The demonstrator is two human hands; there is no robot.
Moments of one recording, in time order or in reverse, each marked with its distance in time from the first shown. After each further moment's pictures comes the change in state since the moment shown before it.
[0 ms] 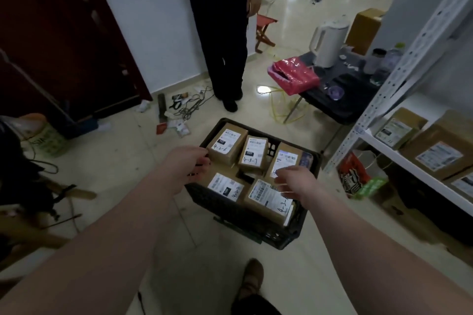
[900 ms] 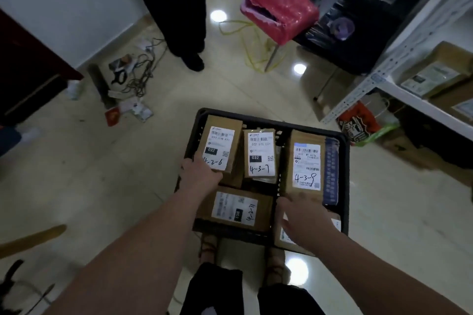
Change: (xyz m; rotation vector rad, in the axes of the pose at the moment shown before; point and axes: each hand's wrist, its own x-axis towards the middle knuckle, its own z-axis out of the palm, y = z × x) left_hand 0.309 -0.020 0.046 0.948 -0.181 0.003; right_hand 0.147 0.012 0.087 -1.245 -0.128 -0.152
